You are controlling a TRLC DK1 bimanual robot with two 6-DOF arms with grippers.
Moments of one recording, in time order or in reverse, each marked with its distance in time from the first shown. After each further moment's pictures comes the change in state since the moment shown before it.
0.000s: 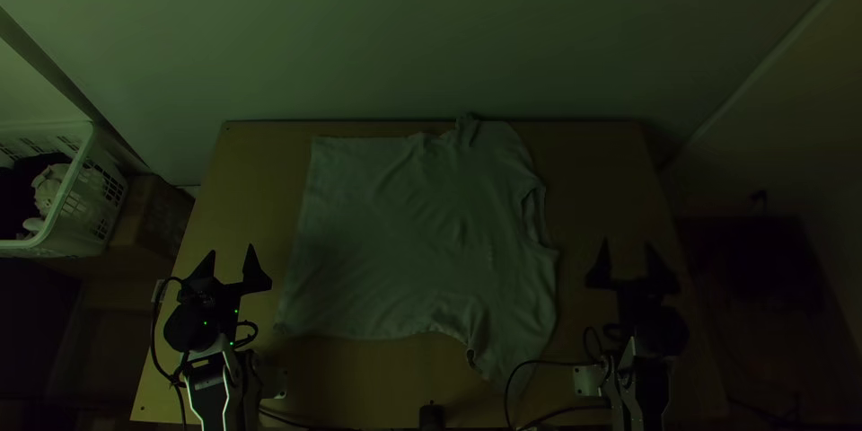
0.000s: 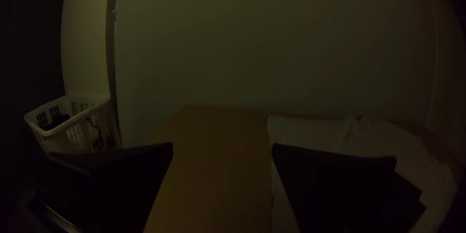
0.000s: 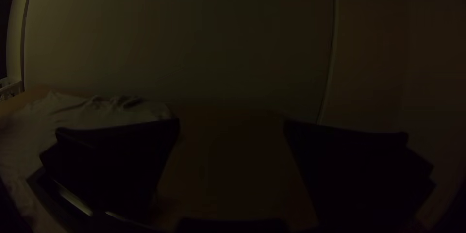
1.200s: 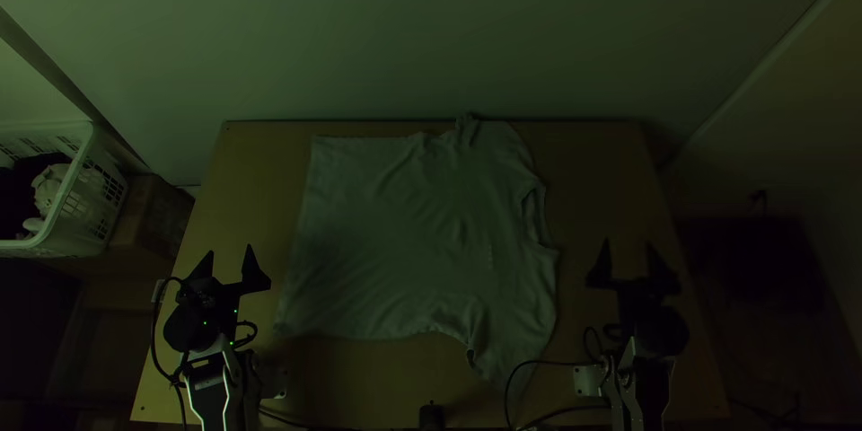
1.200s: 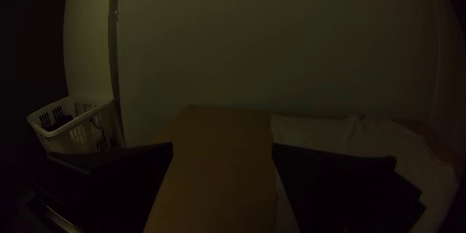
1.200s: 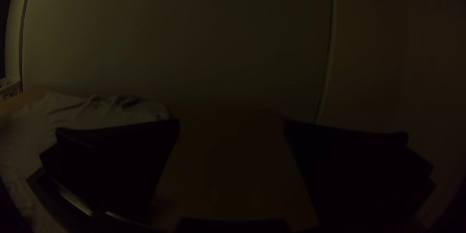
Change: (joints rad) left arm 0.004 0.000 0.000 0.000 -0.012 0.011; right arm -0.002 0.000 0.000 -0.001 0.012 0.000
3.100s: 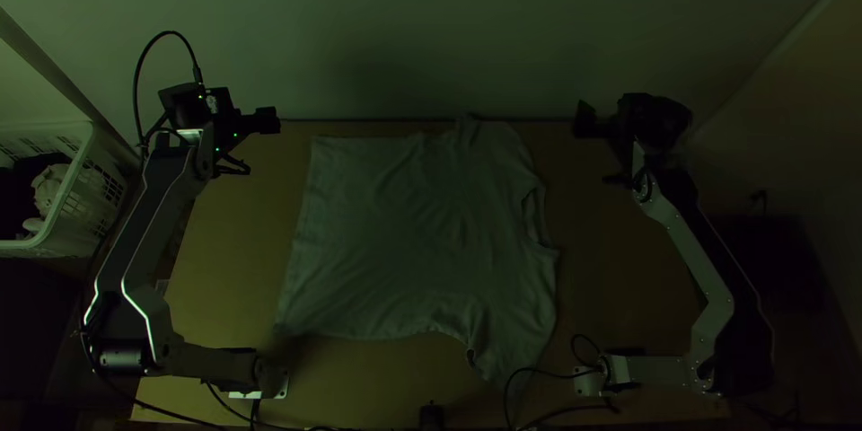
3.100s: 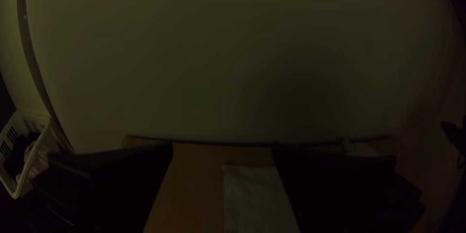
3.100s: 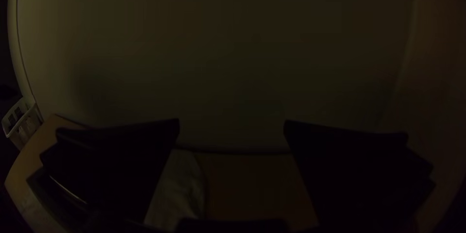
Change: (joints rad) left arm -0.278 1.483 1.352 -0.161 -0.051 -0.066; right arm 0.193 1.456 1.233 -0.027 0.007 0.092
